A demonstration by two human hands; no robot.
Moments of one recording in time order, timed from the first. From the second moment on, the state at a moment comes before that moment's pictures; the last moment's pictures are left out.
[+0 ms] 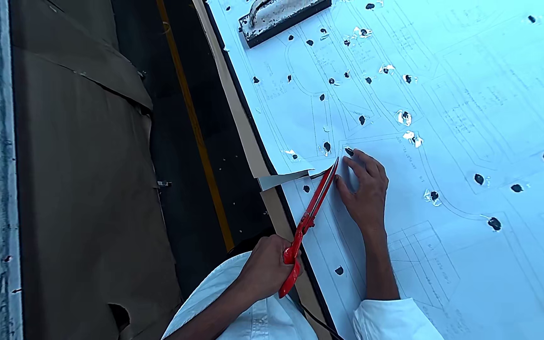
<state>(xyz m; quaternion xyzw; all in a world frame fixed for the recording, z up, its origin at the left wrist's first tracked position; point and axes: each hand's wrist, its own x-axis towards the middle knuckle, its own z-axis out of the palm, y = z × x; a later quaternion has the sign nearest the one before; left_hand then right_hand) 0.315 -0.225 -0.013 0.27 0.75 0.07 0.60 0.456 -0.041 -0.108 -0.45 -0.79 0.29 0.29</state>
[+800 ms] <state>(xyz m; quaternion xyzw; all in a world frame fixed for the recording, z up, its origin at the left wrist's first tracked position) 0.325 -0.219 -0.010 0.25 0.75 0.08 0.61 0.456 -0.041 -0.109 -0.45 -0.79 0.29 0.28</state>
